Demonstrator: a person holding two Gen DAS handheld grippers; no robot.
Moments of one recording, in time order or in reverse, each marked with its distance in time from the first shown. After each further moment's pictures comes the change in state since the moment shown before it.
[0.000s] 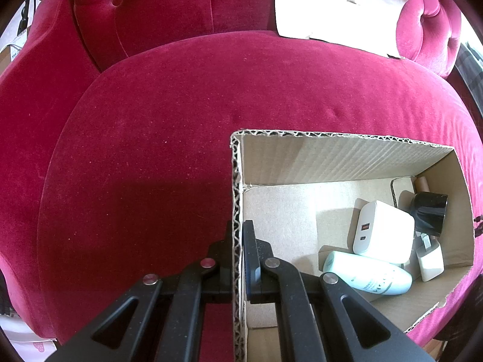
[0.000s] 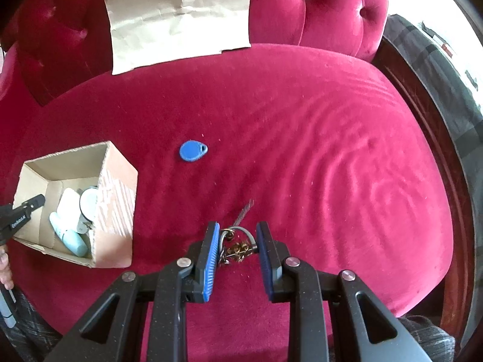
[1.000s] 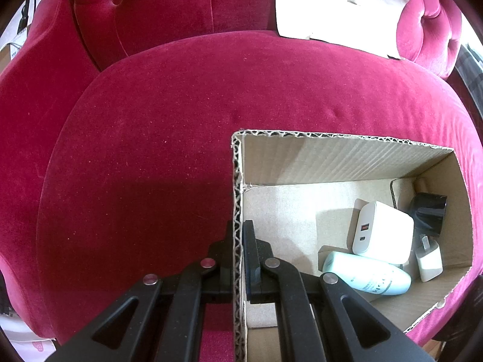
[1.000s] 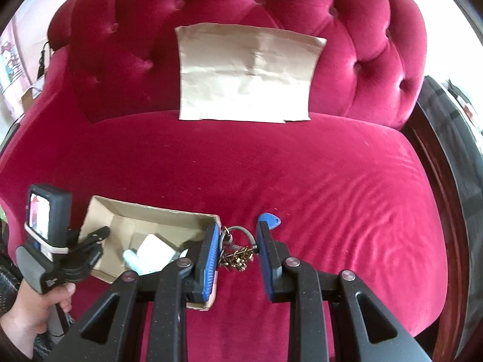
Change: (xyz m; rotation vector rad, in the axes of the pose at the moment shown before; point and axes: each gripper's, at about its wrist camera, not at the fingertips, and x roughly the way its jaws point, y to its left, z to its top) left arm 0.000 -0.002 0.000 -0.002 0.001 -0.002; right arm -0.075 0.084 0.049 -0.141 -0.156 0.106
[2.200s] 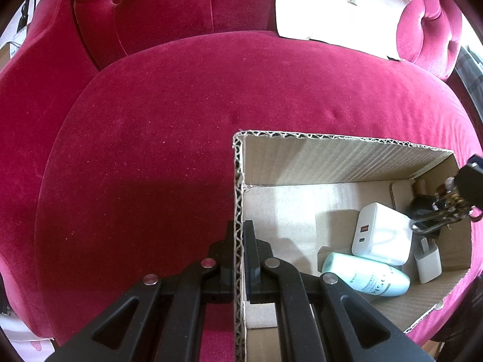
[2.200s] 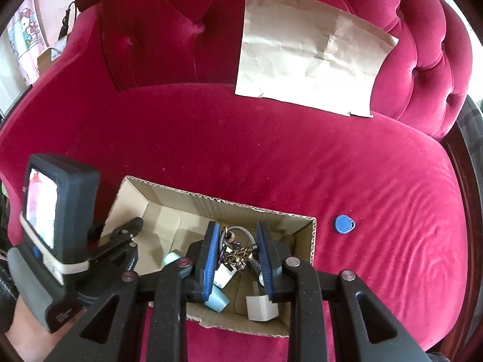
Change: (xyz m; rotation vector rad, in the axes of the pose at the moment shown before) left arm -0.001 0.000 0.001 -0.002 0.000 -0.007; right arm 0.061 0.086 -0.003 -0.090 0.074 0.064
